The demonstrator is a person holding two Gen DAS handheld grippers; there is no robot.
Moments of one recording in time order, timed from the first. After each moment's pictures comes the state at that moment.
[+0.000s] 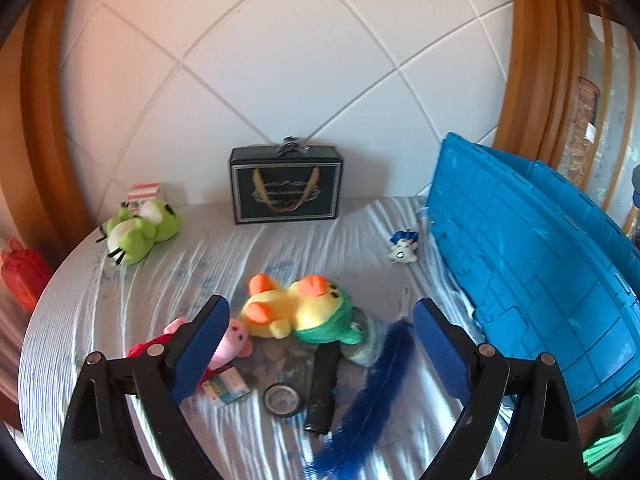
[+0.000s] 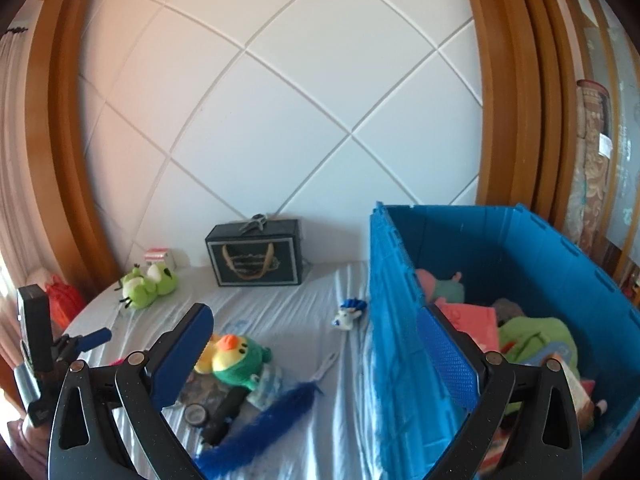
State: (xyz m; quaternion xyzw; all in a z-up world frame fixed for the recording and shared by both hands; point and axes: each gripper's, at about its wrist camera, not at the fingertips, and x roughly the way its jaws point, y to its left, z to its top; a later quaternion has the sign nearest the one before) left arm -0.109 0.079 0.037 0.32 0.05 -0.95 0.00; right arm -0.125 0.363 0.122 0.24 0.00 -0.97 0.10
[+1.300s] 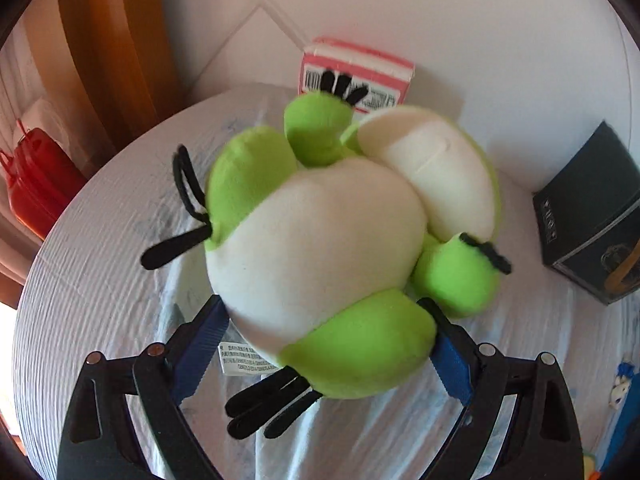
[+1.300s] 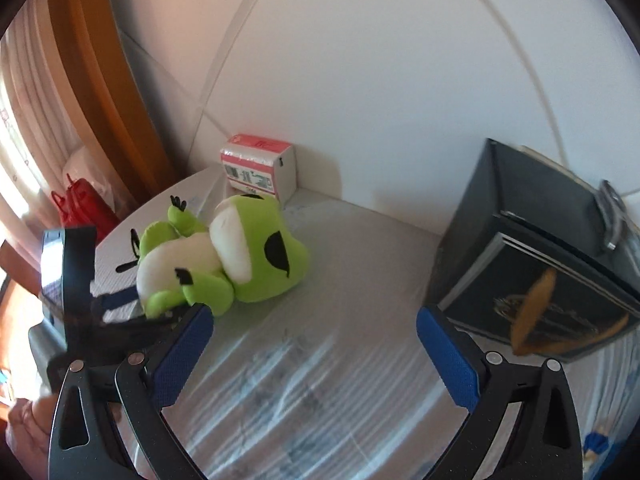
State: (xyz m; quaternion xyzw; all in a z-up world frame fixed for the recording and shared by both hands) left arm -0.405 -0.329 -0.180 0.49 0.17 -0.83 0.22; right arm -0.524 -0.127 -0.091 0.44 0.13 -0.83 0.33
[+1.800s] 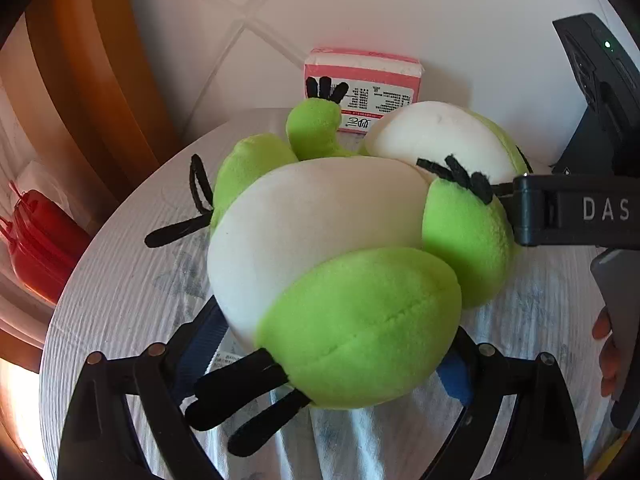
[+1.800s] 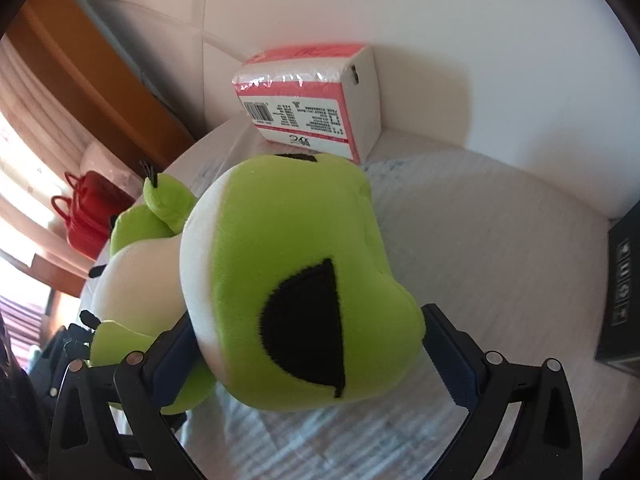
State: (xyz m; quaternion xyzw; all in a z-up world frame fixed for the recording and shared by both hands) left arm -0.396 -0.349 -0.190 0.46 0.09 -0.86 0.20; right arm -0.581 -0.233 -0.209 0.55 0.06 -0.74 0.38
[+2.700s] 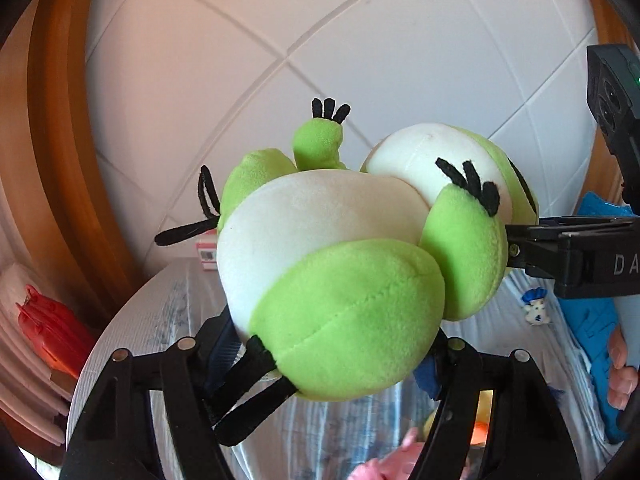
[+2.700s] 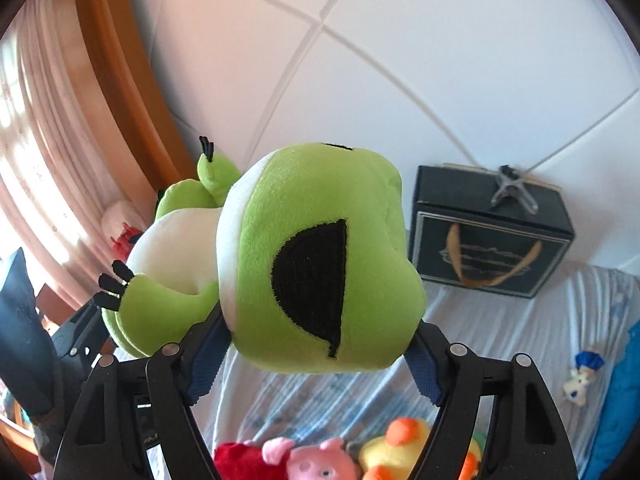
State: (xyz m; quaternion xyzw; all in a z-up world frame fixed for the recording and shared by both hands) left arm -0.240 -0.135 0.045 0.28 0.03 -0.96 0.05; right arm -0.371 0.013 0.064 0.39 0.03 -0.87 0.31
